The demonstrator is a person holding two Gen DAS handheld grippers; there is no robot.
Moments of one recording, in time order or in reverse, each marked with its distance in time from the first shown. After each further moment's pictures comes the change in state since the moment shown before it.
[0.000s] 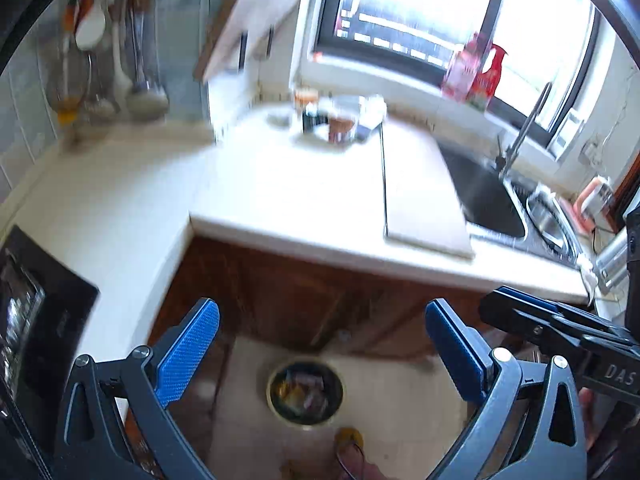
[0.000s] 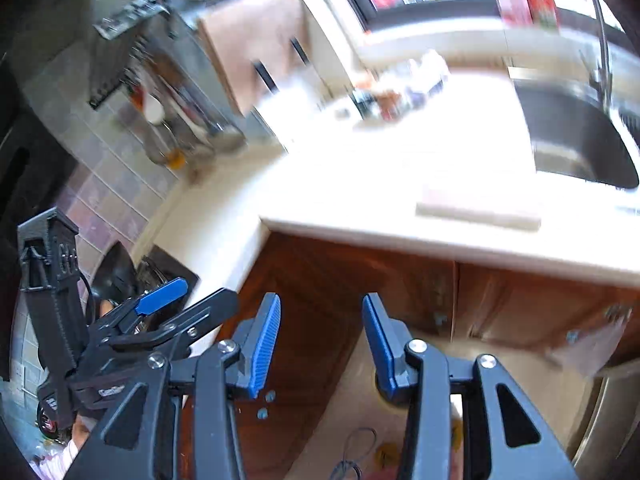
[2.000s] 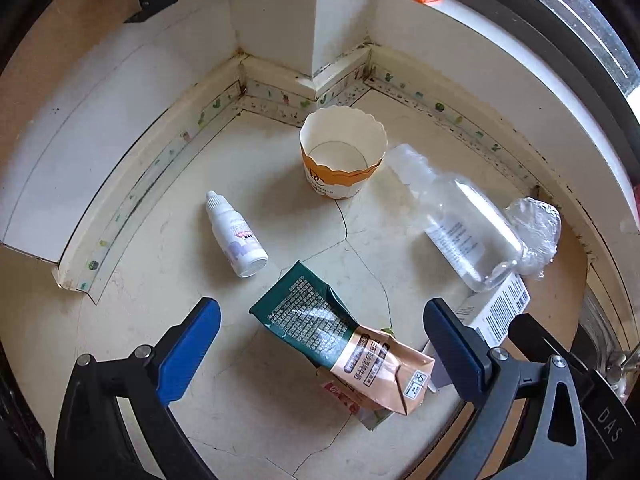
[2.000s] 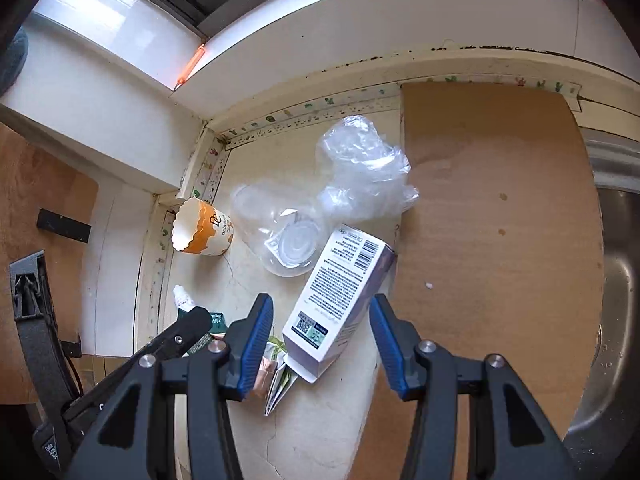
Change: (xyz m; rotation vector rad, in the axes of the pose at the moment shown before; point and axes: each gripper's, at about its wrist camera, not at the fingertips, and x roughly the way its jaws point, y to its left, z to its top) left arm 0.440 -0.011 0.316 -0.352 0.379 0.286; right arm 0.294 -0.234 0.371 0.291 0.239 -0.110
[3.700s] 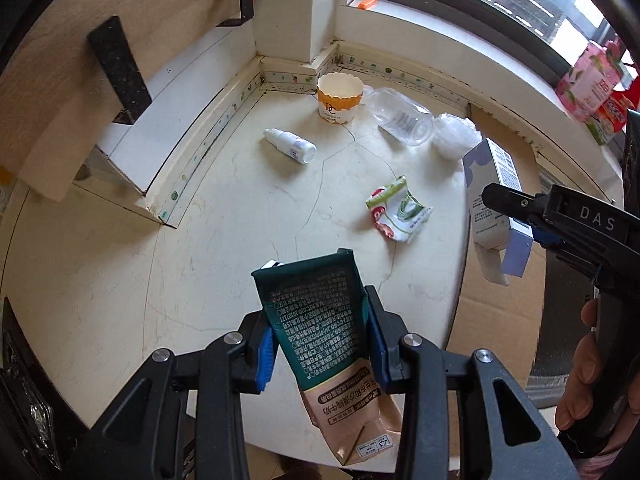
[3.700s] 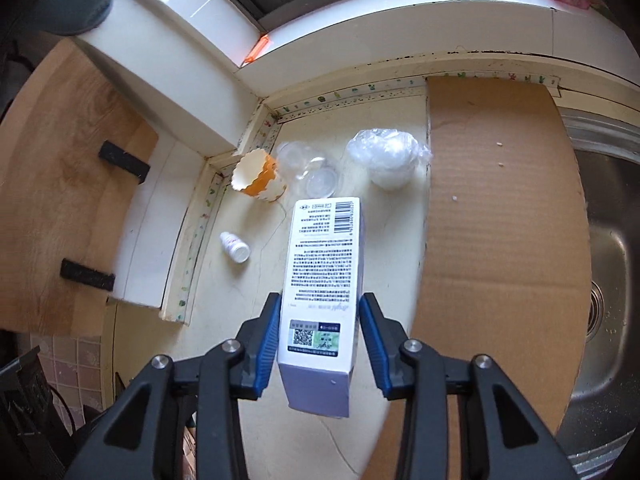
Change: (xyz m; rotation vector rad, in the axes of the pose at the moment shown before) left arm -0.115 0.091 -0.138 0.253 -0.066 -0.080; right arm -0.065 0.037 -0.094 -0.070 -0.058 0.045
